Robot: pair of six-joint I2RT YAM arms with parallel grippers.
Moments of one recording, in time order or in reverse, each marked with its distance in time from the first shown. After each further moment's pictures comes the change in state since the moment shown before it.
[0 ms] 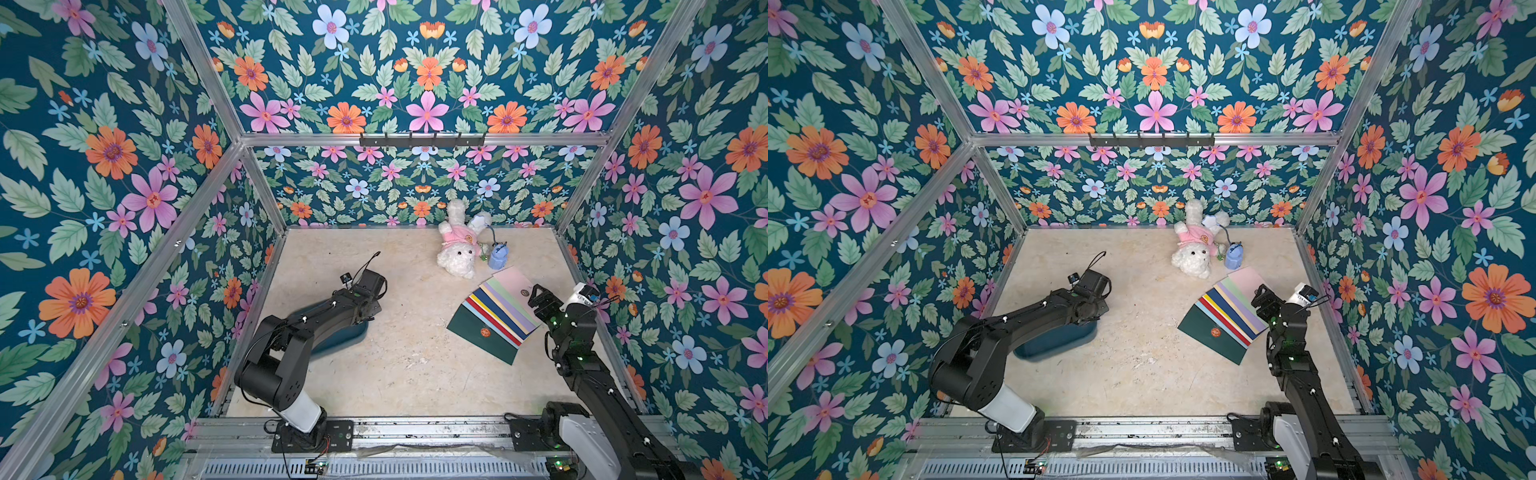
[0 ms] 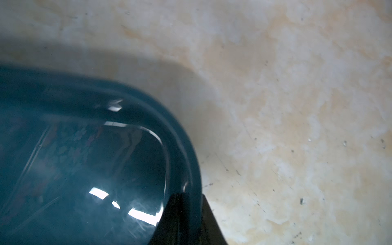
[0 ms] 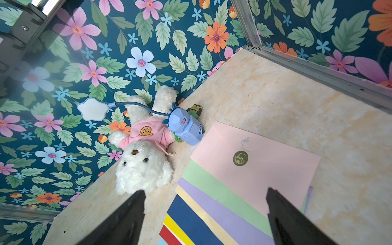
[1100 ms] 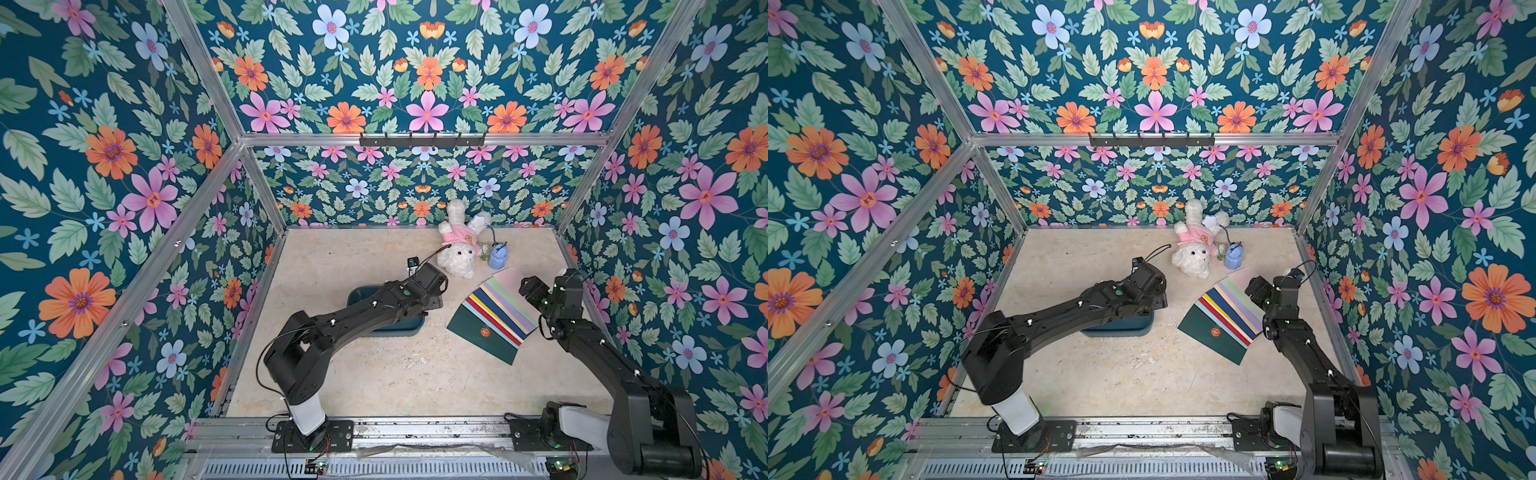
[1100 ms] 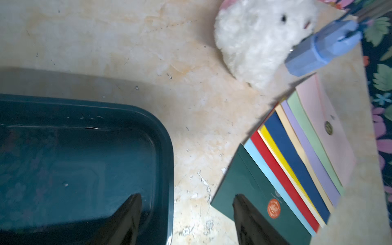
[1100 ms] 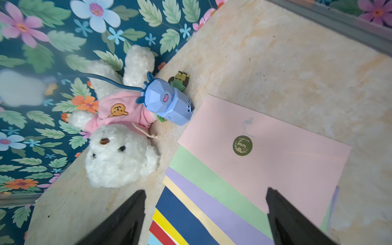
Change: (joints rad) left arm -0.367 0.054 0.299 -0.014 0.103 0.043; right arm 0.000 0.434 0.292 -0.163 -0.085 0.001
